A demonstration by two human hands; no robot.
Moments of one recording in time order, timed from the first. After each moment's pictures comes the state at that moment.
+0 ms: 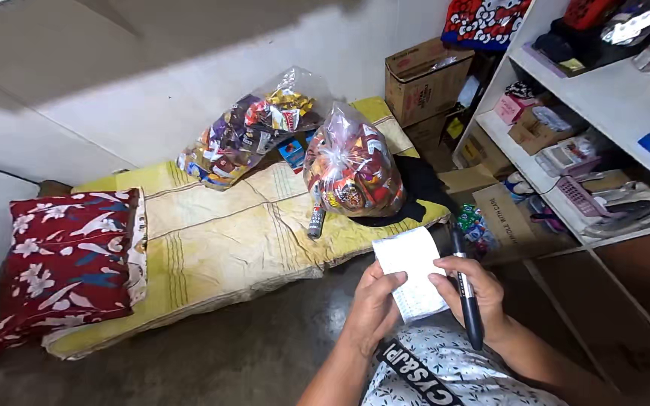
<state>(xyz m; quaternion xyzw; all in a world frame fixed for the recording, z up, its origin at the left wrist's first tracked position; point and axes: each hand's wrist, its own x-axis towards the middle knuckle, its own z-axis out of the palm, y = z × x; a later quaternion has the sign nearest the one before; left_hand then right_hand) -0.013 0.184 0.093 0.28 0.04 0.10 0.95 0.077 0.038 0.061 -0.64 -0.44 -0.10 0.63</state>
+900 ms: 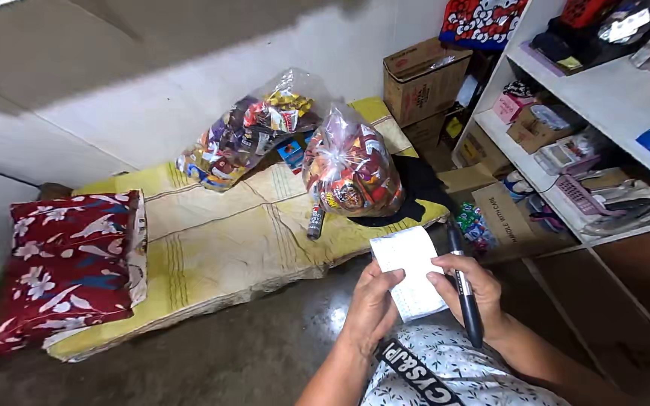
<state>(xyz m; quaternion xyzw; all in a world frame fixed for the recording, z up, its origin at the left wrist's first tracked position) -0.010 0.180 0.095 0.28 0.07 0.11 0.95 0.079 0.037 0.061 -0.63 -0.44 -0.10 0.63</state>
